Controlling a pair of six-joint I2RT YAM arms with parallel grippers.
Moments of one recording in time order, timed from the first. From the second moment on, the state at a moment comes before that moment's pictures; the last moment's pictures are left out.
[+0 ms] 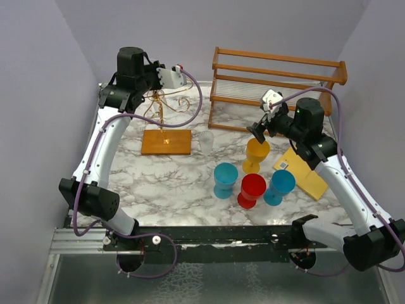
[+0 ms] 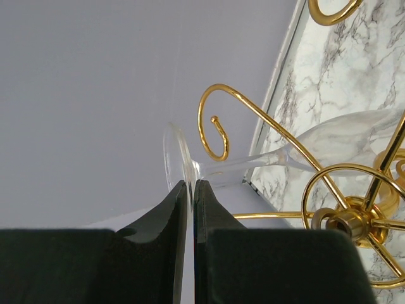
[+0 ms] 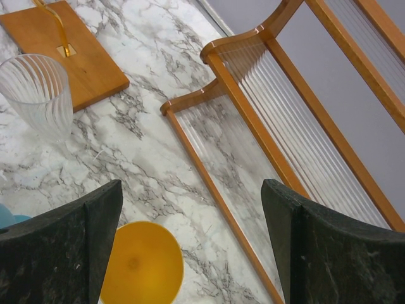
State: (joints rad) left arm -0.25 1.56 1.80 -0.65 0.06 1.26; right arm 0.33 1.11 1.09 -0.27 -0.39 -0.48
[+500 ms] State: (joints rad) left arm -0.29 1.56 1.82 -0.64 0.08 1.29; right arm 0.33 1.11 1.08 -0.26 -0.39 -0.48
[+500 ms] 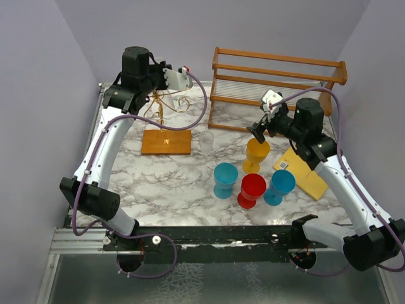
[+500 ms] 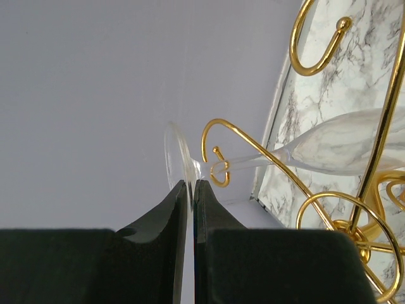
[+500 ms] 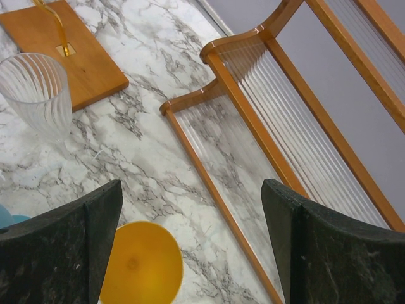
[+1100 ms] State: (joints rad) left arm -0.33 1.60 1.79 -0.48 -0.01 1.29; right arm 0.33 1.11 1.08 -0.26 -0.39 -0.49
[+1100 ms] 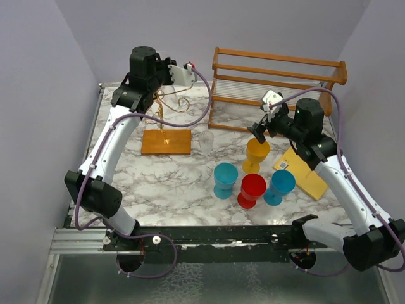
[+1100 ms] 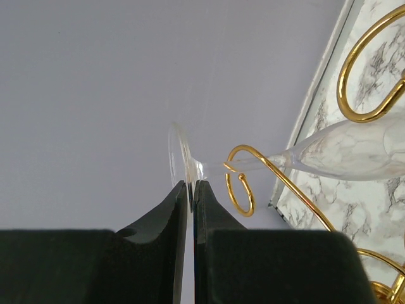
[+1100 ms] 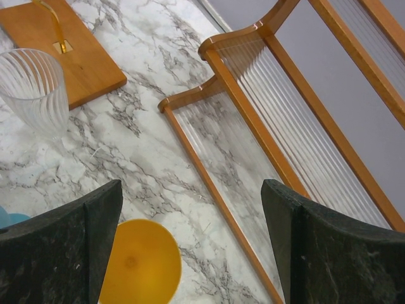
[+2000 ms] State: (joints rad) left arm -0.33 1.65 1.77 -0.47 -0.16 1.18; right arm 0.33 1.11 1.07 -0.26 -0.39 -0.50
